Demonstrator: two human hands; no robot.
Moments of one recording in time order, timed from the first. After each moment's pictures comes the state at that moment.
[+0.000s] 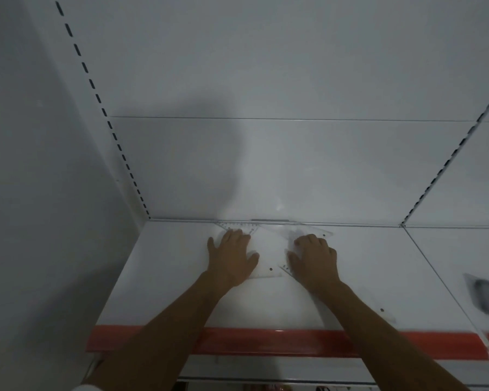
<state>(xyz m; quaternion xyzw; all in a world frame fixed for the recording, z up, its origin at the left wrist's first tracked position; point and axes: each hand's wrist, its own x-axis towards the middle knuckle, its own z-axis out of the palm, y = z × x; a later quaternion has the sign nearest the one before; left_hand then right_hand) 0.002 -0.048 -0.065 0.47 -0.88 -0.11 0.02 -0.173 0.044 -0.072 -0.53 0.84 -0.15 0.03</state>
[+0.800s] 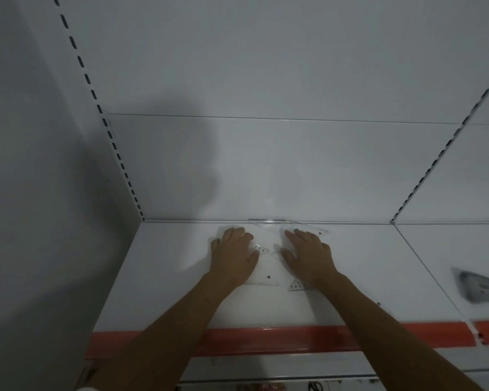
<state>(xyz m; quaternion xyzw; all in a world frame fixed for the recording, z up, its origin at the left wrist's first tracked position) 0.003 -0.048 -0.066 0.43 -0.89 -0.12 0.12 -0.172 0.038 -0.066 -0.56 0.82 -0.09 0.06</state>
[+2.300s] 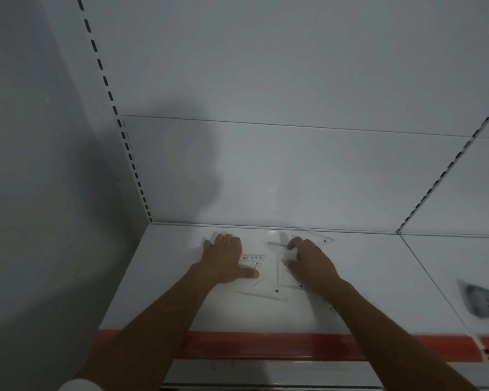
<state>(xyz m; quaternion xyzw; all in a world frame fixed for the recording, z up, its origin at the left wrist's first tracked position) 0.029 -0.073 -0.050 0.43 -0.89 -0.16 -0.04 -0.164 0.037 -0.056 -0.53 0.81 -0.19 0.15</state>
